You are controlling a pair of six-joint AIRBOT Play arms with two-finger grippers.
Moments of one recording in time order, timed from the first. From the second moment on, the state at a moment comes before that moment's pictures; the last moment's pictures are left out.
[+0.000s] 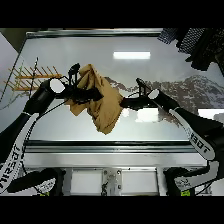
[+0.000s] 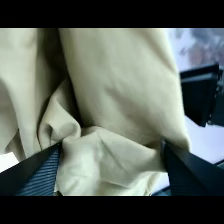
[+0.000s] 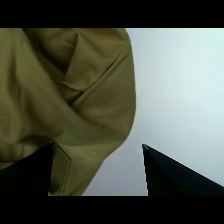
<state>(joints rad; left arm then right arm) -0.29 -1.35 1.15 1.03 -0.96 -1.60 0.29 -1.65 1.11 -0.72 0.70 1.29</state>
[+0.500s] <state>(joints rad) -0.23 -1.30 1.19 1.03 -0.98 -1.59 0.29 -1.61 1.17 -0.75 0.67 1.23</state>
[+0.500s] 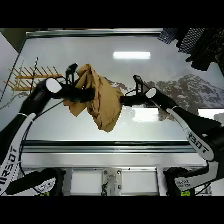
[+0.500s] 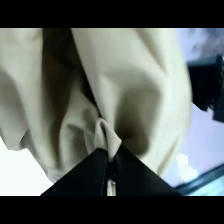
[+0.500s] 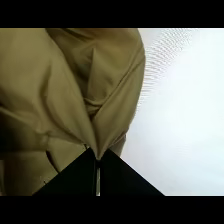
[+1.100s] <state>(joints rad) -0.11 -0.78 1.62 1.03 -1.00 -1.57 0.02 -0.82 1.44 -1.03 1.00 1.29</state>
